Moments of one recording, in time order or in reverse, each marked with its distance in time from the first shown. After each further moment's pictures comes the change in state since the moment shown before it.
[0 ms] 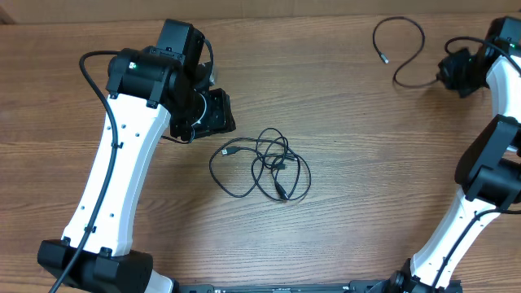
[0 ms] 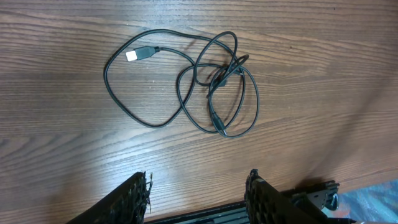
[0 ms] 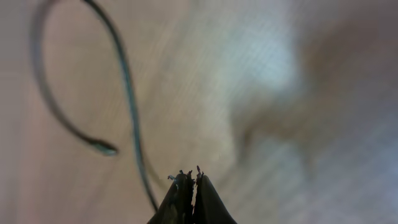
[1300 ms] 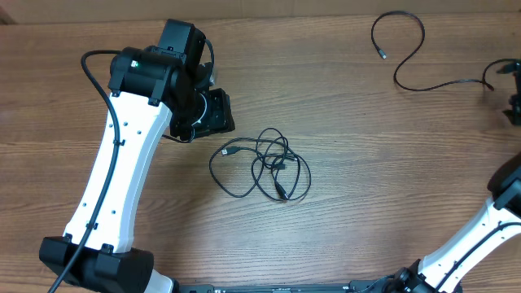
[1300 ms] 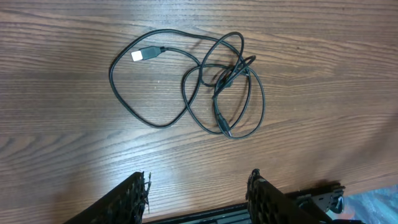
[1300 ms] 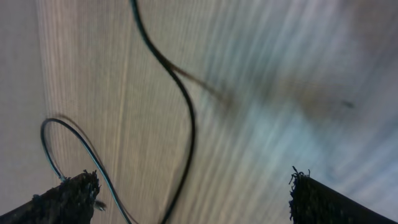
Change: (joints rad) left arm 0.000 0.011 0.000 -0.002 -0.017 0.000; right arm -0.285 0.029 0.134 -0.153 -0.029 0.011
